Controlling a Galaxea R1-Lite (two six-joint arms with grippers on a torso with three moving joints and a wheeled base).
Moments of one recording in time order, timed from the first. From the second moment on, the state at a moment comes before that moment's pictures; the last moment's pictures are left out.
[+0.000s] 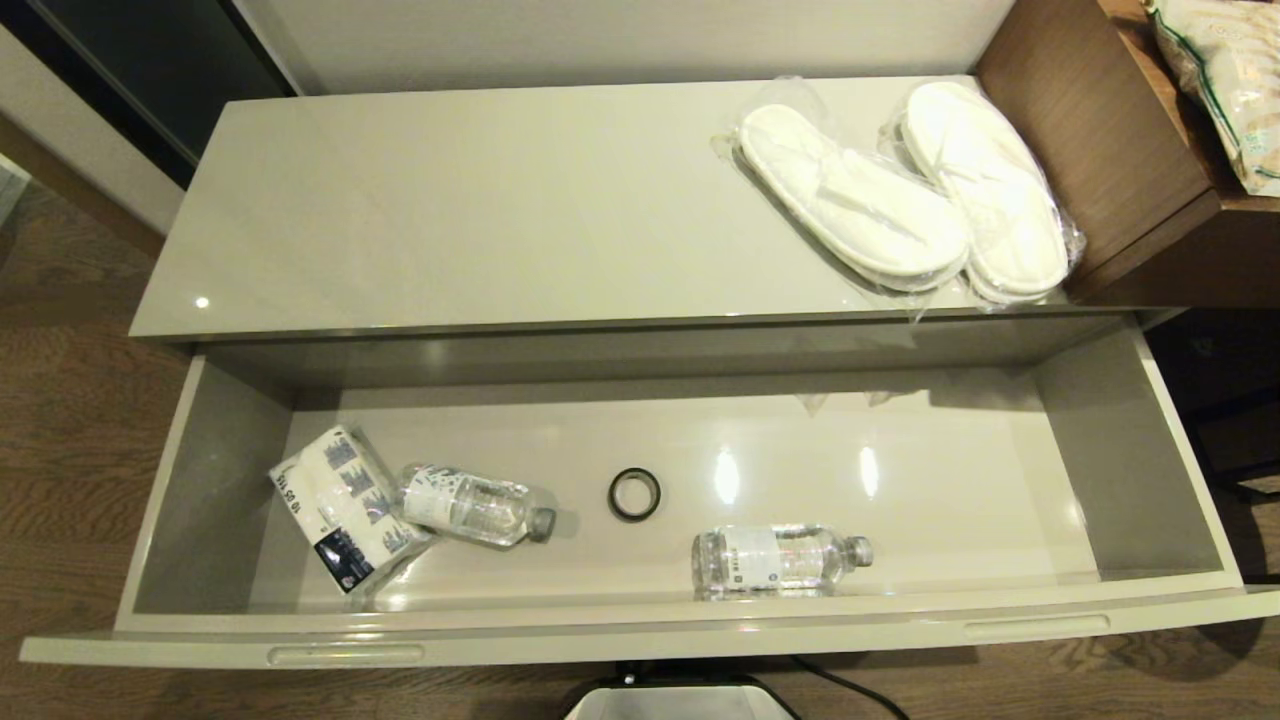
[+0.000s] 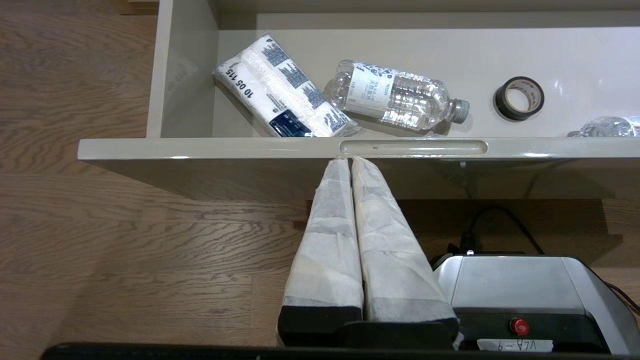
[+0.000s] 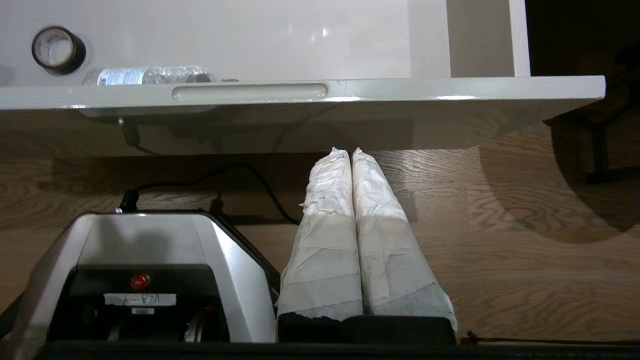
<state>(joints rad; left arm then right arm) 0.01 0.00 -0.02 0.04 0.00 0.01 0.00 0.04 -0.04 0.13 -0.01 -0.02</state>
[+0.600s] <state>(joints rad) 0.01 0.00 -0.02 0.04 0.00 0.01 0.00 0.27 -0.77 0.32 0.00 0.13</state>
